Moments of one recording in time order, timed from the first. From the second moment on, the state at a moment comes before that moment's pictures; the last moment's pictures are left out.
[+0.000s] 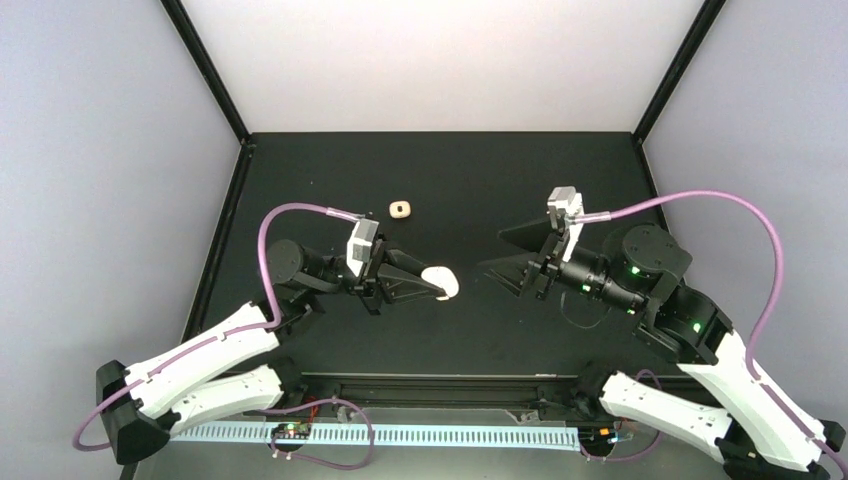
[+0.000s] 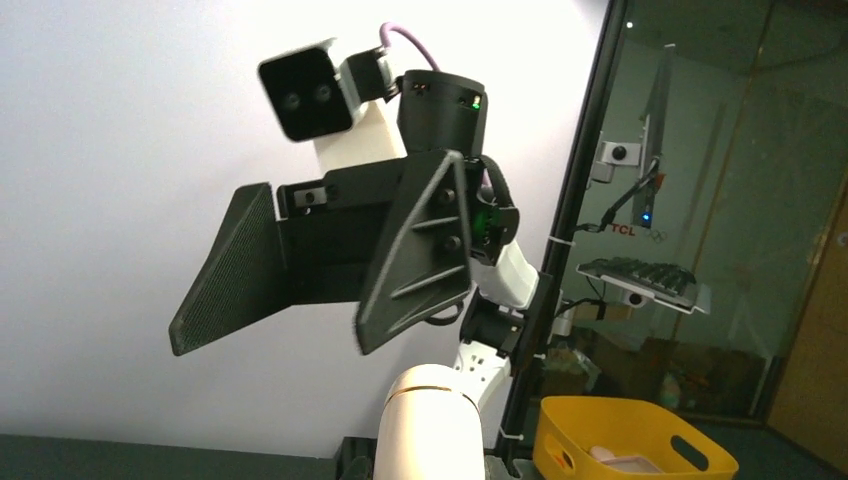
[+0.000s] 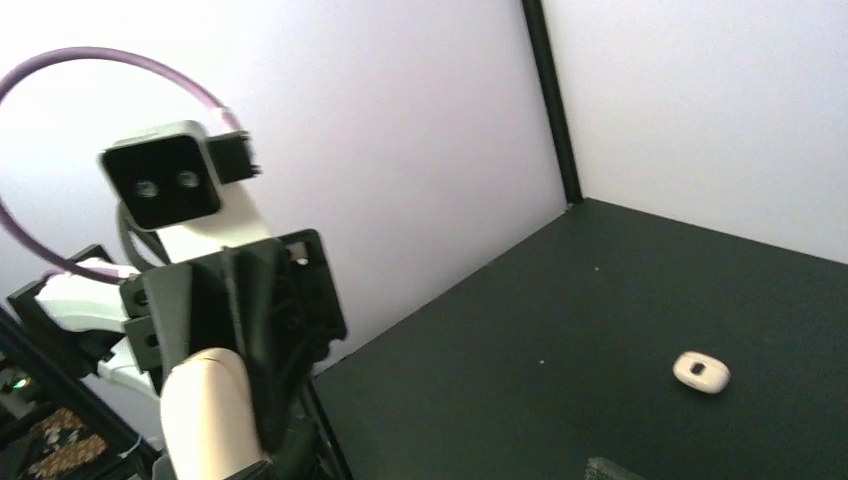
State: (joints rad) left arm -0.89 0.89 0.76 0.57 0.75 -0.52; right arm 0.88 0.73 1.17 -0.51 -0.19 0.37
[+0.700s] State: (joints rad) left arm -0.89 0.95 0.80 0.51 0.69 -0.51; right arm 0.90 0.86 1.25 -0.48 -0.33 0.30
